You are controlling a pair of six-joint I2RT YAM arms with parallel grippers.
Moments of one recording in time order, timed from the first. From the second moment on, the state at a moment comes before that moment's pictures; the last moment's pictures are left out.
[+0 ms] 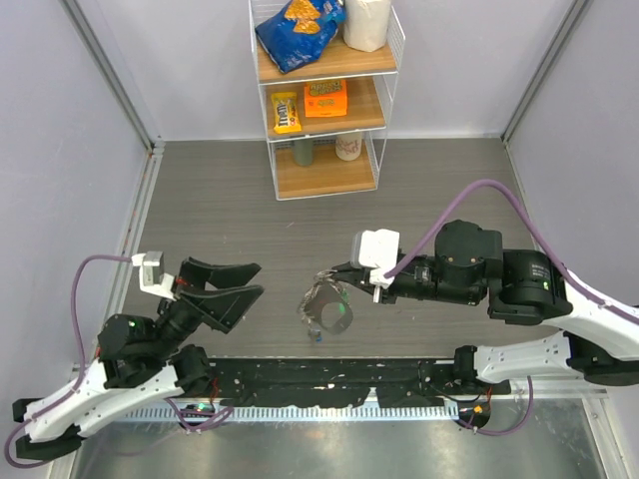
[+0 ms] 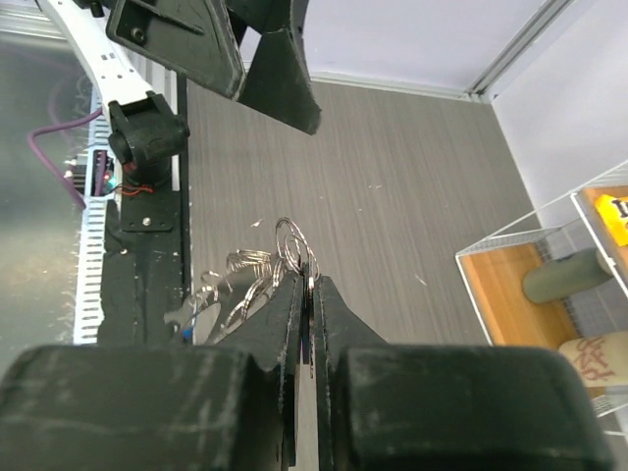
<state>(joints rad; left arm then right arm) -1.10 0.12 0.50 0.12 -0.17 -0.66 1.37 1.05 1.56 -0.71 0.06 -0.33</state>
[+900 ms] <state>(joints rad) -1.10 0.40 0.63 0.27 0.17 -0.45 1.37 1.15 1.63 -0.74 -0.01 -0.11</state>
